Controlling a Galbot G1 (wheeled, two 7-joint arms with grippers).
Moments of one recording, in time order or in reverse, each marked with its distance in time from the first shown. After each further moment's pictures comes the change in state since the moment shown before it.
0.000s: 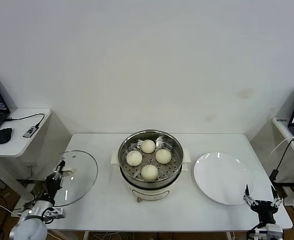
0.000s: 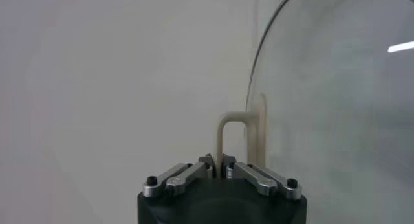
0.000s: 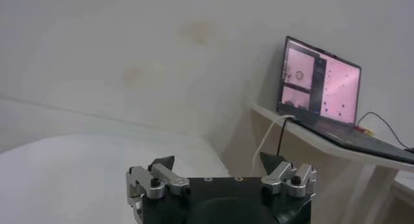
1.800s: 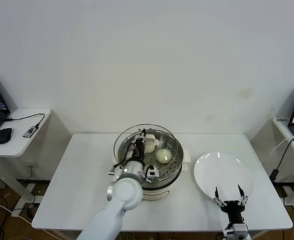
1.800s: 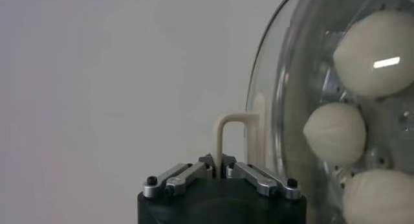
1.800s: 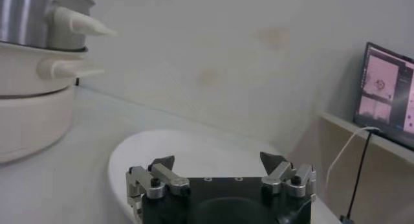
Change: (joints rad) left arm -0.474 -0.318 0.689 -0.178 0.329 0.533 0.534; right arm 0.020 0.089 -0.154 -0.035 -0.184 0.037 0.001
